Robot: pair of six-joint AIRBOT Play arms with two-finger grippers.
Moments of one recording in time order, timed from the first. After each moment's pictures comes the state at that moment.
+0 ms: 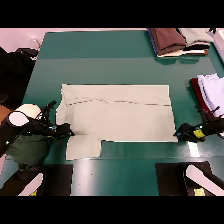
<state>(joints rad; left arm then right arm) -0.04 -0.82 0.51 0.92 -1.19 -1.49 -0.52 -1.07 0.55 -1.15 1.38 1.25</state>
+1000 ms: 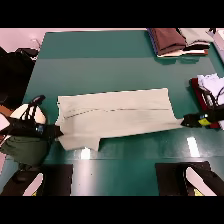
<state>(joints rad) -0.04 -0.65 0.67 1.15 -1.35 -1.56 -0.27 -0.91 0.82 -1.29 1.44 1.28</state>
